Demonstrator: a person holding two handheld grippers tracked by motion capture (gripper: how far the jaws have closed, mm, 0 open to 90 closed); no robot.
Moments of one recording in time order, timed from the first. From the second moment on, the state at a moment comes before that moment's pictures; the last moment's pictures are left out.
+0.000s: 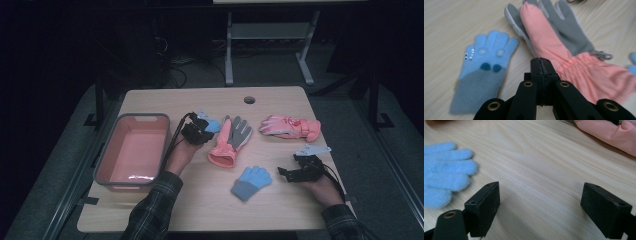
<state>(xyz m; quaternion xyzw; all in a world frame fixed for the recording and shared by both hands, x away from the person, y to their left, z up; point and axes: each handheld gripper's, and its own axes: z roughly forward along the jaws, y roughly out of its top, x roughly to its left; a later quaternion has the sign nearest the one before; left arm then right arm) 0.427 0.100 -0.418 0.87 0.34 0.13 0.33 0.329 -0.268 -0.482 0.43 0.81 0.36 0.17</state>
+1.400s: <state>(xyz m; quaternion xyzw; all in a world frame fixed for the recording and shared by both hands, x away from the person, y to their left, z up) 0.484 0.109 -0.453 0.86 0.41 0.15 0.27 0.329 -0.268 -0.482 0.43 0.81 0.36 0.16</state>
